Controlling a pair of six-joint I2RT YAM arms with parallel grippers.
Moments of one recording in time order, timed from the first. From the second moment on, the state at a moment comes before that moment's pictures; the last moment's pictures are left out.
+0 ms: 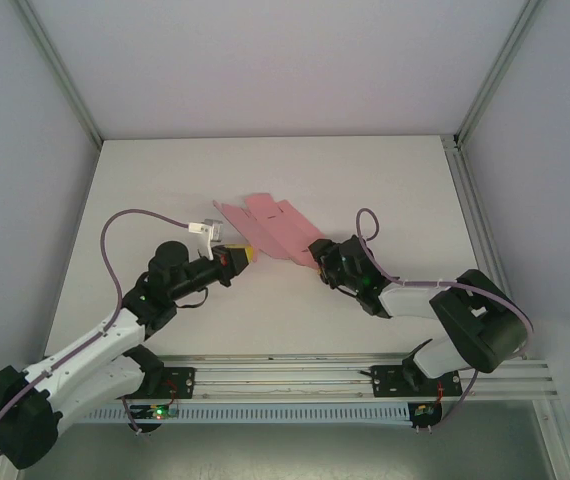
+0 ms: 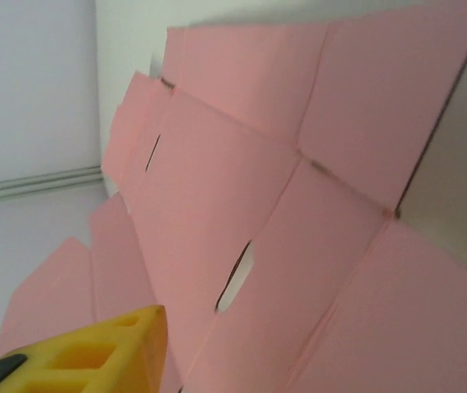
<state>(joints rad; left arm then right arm) -0.56 0.85 0.45 0.20 0.40 -0.61 0.60 1.46 0.41 0.53 -0.06 1.54</state>
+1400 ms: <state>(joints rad) -0.09 1.10 0.65 0.10 0.70 -0.31 0.44 1.15 0.76 0.34 -0.82 0.41</state>
